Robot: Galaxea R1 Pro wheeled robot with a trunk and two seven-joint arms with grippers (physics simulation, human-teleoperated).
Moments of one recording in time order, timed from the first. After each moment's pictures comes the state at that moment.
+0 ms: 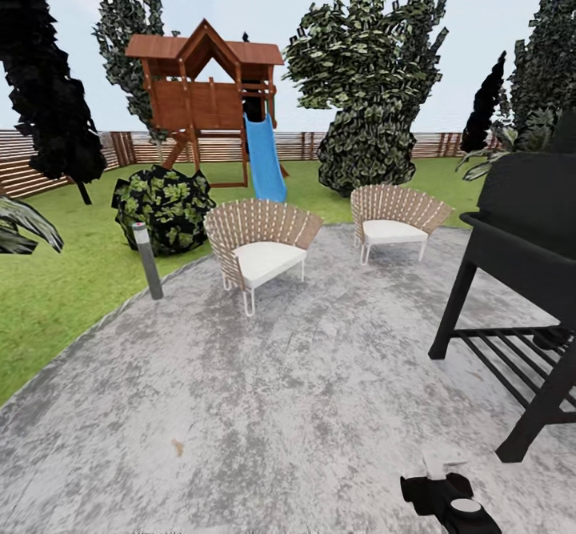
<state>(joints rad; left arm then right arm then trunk) 0.02 -0.06 -0.15 -0.92 0.25 0.17 0.00 -0.01 -0.09 0.05 -1.40 0.04 0.67 -0.13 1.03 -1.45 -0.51</state>
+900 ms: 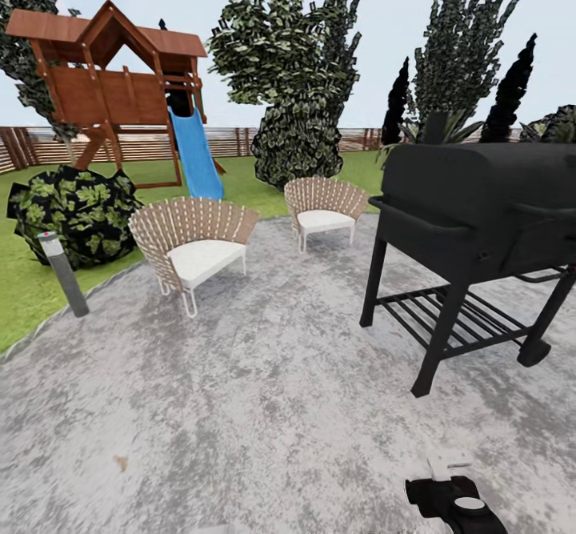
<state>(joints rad) 0.02 -0.06 -0.15 -0.90 0.25 0.09 -0.04 -0.01 -0.10 0.03 -1.41 0.04 0.72 -0.13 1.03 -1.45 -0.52</state>
